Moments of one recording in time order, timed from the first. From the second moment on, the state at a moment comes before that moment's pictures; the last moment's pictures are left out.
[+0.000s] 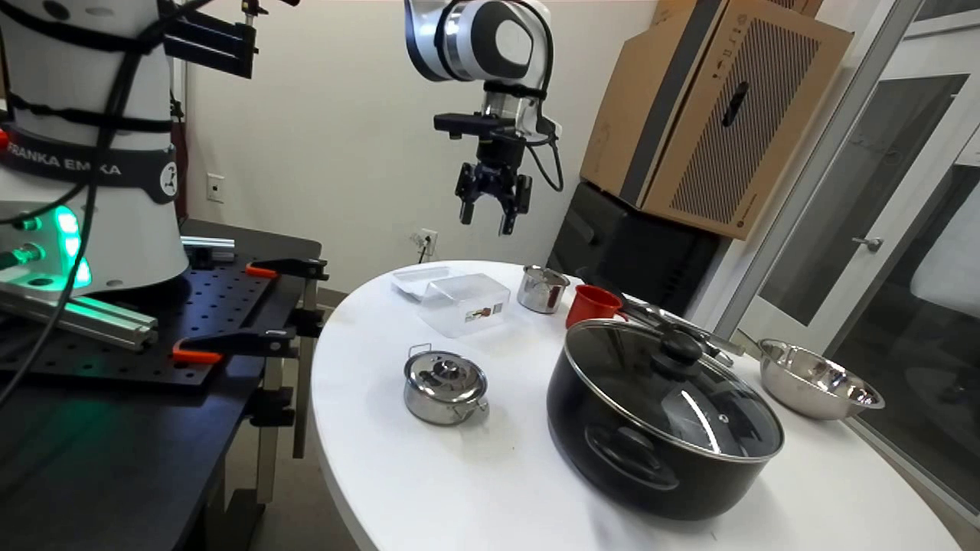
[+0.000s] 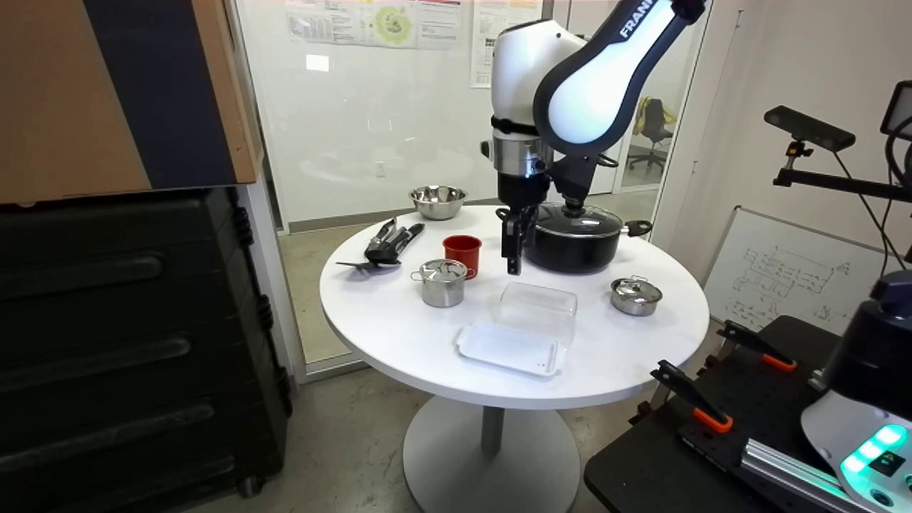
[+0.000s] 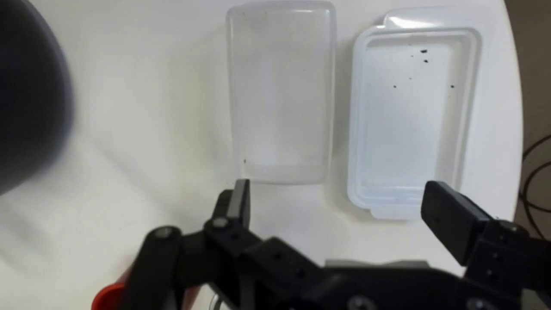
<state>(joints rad) 0.21 0.11 0.14 -2.46 -0.30 2.56 0.00</state>
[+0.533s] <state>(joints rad) 0.21 -0.01 0.19 -2.52 -0.26 2.58 -0.01</state>
